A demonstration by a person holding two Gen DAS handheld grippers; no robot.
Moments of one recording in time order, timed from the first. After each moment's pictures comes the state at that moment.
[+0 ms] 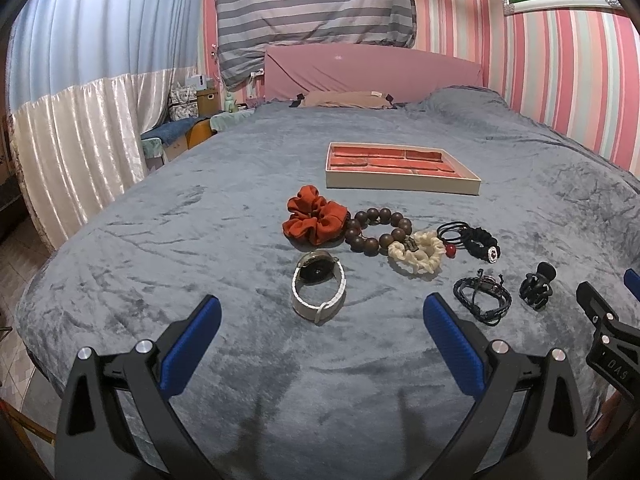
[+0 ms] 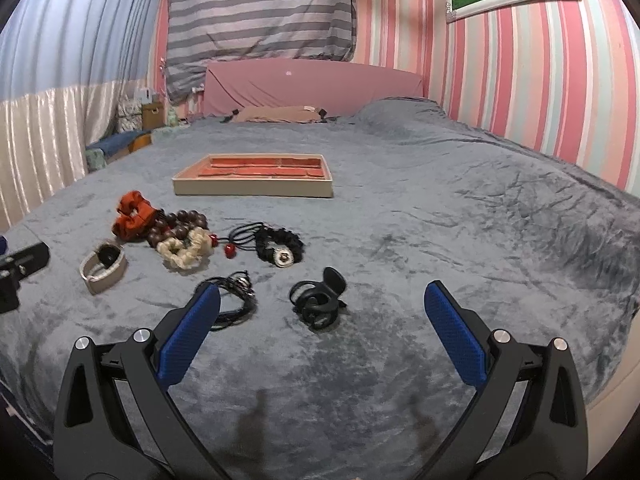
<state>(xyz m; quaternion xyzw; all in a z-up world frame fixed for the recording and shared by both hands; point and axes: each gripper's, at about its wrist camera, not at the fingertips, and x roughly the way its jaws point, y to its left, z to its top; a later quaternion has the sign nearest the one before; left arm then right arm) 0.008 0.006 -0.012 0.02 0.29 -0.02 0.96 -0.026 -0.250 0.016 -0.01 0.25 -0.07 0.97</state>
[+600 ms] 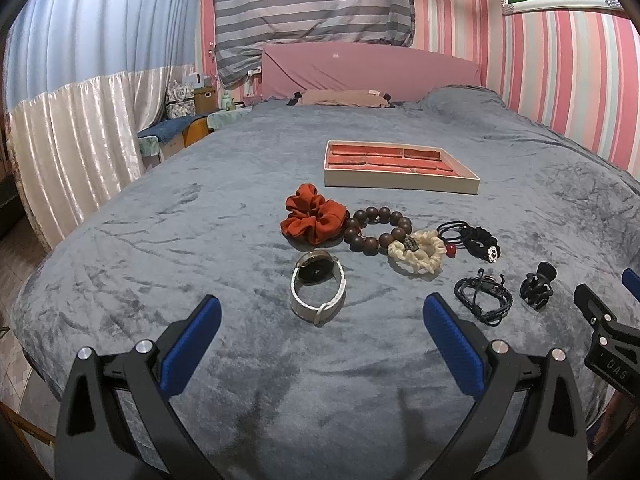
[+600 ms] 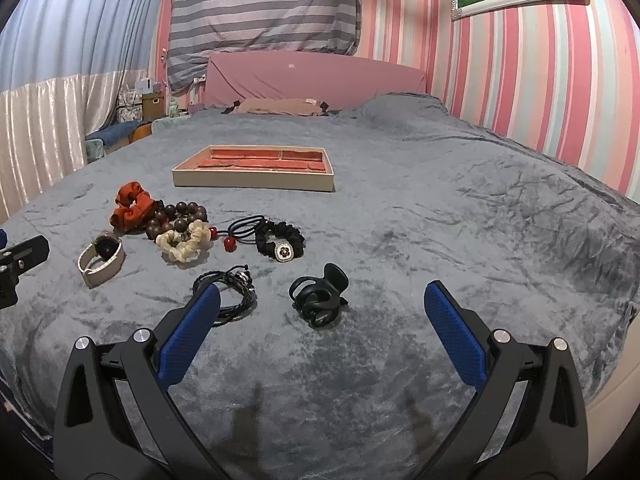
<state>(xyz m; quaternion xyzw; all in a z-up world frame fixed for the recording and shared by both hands) 0.015 0.007 -0.015 0.01 0.29 -0.02 0.96 -0.020 -0.245 0.013 -0.03 0.27 -0.07 0.96</state>
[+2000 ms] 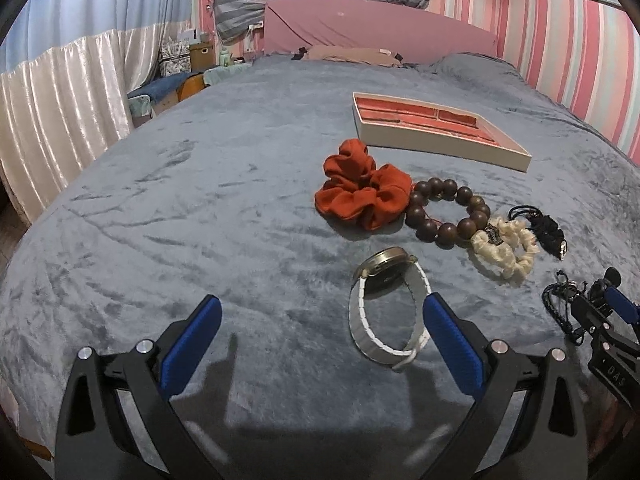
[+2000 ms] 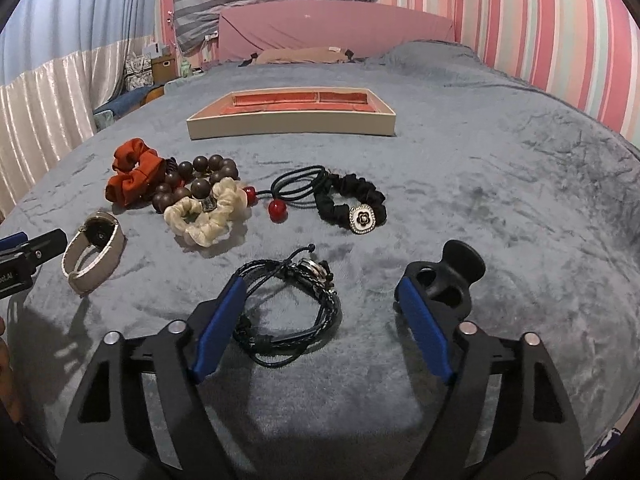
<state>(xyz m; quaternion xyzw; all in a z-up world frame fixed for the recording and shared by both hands) 0.113 0.064 -0.067 0.00 0.37 -0.03 0.93 0.068 -0.202 -0.044 0.00 0.36 -0.03 0.93</state>
